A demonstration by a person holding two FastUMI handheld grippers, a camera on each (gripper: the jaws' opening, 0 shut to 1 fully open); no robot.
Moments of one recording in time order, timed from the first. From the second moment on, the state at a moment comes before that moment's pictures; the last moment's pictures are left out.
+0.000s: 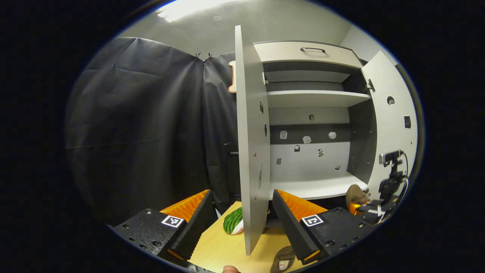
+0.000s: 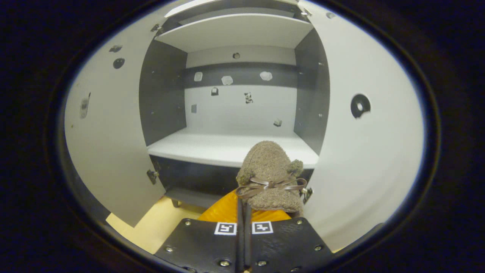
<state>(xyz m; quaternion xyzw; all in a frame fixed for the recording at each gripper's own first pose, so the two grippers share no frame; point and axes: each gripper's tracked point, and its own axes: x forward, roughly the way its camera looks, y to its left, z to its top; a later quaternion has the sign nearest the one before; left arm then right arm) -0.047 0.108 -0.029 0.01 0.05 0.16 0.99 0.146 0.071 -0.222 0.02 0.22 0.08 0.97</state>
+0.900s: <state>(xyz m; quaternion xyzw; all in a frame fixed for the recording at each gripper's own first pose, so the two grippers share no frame) -0.082 0.164 -0.042 0.02 0.08 0.29 0.95 0.354 0.097 -0.205 0.02 0.21 0.08 0.97</state>
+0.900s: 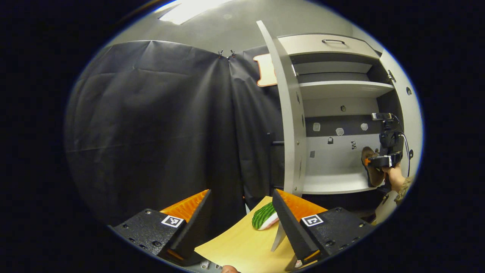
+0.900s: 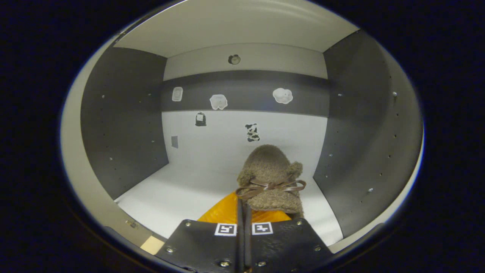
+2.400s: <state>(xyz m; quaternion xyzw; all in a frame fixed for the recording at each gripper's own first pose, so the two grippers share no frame) -0.106 0.124 -0.094 -0.02 0.12 0.21 0.97 0.288 0.084 -0.134 0.07 0.19 0.09 0.97</state>
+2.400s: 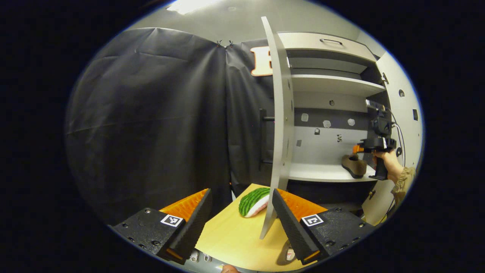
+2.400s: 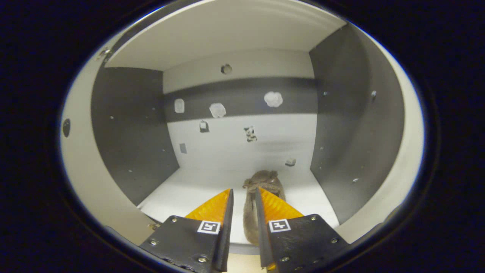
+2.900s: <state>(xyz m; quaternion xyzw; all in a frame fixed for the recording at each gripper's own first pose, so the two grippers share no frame) -0.112 0.044 -0.227 -0.06 0.25 0.07 0.96 0.173 0.045 -0.011 0.08 0.09 0.10 0.99</state>
